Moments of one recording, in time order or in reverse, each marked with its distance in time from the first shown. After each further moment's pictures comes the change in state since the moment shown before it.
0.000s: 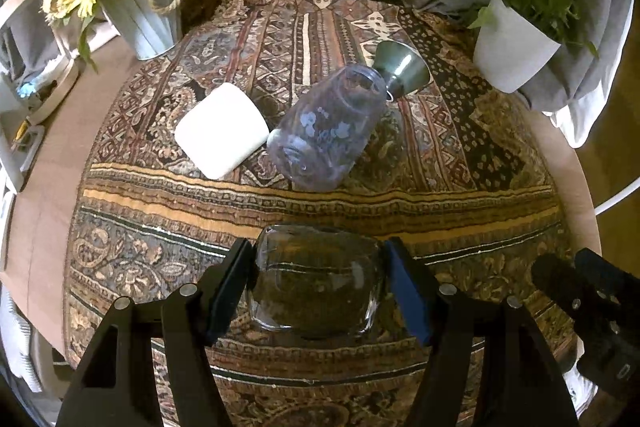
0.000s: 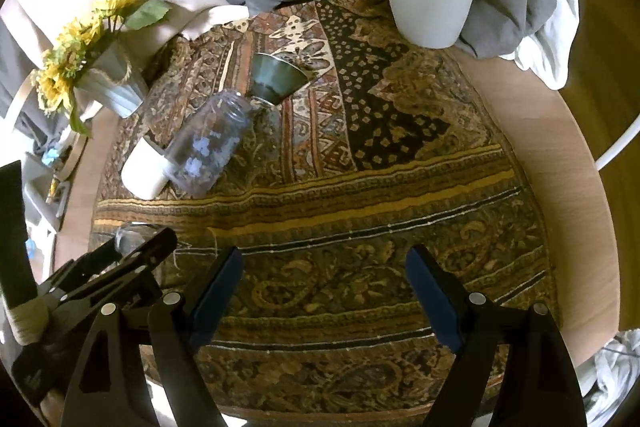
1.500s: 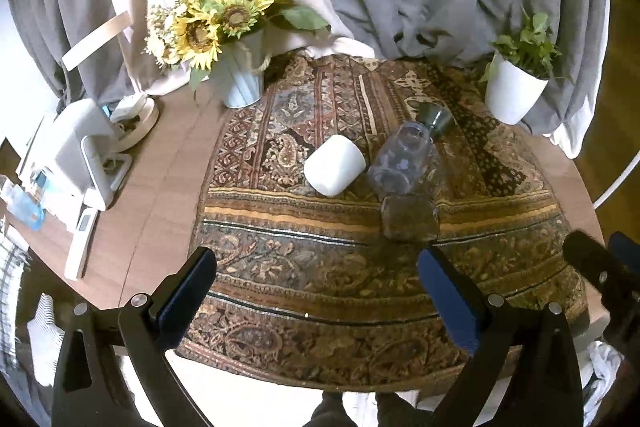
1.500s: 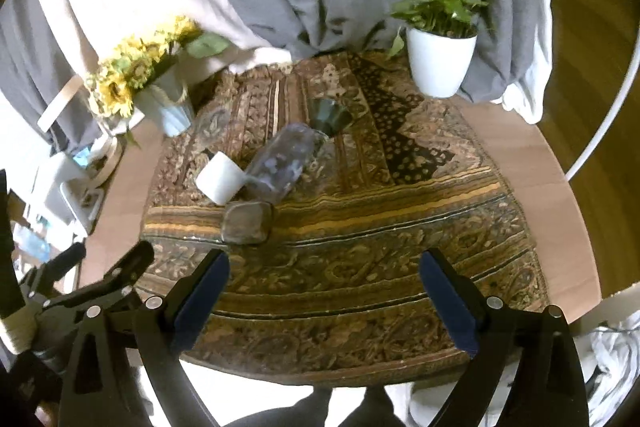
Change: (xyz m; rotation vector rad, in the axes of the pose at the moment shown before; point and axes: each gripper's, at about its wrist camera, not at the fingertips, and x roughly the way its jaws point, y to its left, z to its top) left arm -0.138 0.072 -0.040 0.014 -0.168 0.114; right arm -0.111 0.078 -0.043 -0.021 -0.182 -0.027
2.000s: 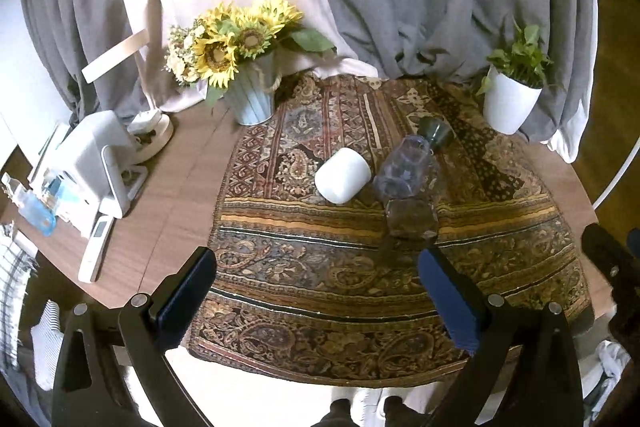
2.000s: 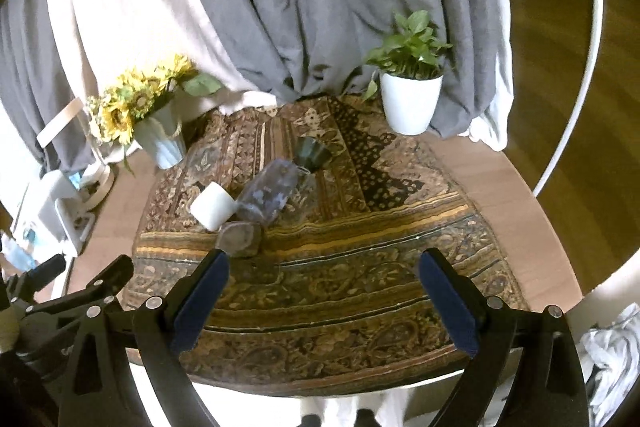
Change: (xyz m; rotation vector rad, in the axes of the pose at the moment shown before) left arm -0.026 0.002 -0.016 0.011 -0.079 0.027; right arm -0.038 0.002 -0.024 0.004 -0.167 -0.089
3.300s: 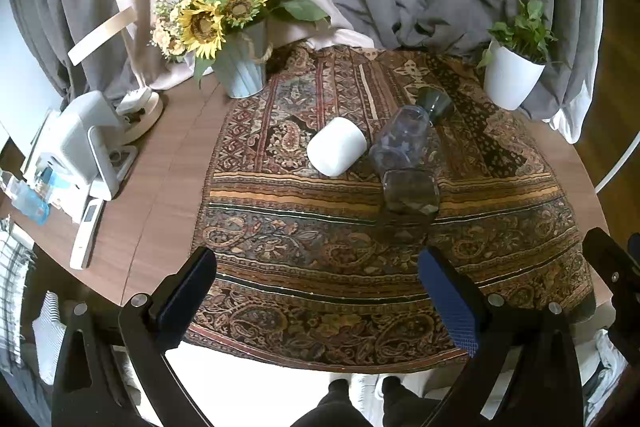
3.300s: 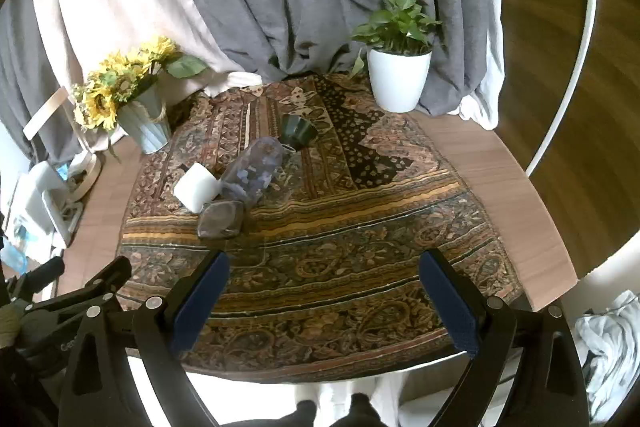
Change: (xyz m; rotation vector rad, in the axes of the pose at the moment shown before) left arm 0.021 -0.006 -0.006 0.006 0.095 -0.015; right arm 0.016 -0.004 -0.010 0.004 0.085 -0.029
